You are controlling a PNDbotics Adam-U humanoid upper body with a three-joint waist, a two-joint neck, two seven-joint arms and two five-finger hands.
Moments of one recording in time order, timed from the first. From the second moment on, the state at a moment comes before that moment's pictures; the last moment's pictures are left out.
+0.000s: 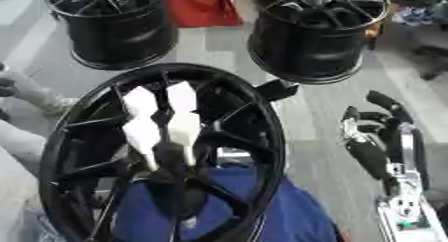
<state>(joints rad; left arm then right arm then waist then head) -0.15 0.33 0.07 -1.93 -0.10 -0.03 -0.08 0.03 -0.21 -0.01 -1.83 0.13 -0.04 -0.34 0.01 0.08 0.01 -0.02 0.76</state>
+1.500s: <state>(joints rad) -0.58 0.97 -0.57 -1.84 -0.35 -0.51 -0.57 0.03 -0.24 0.02 -1.83 0.13 -0.04 -0.30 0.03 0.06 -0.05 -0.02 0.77</state>
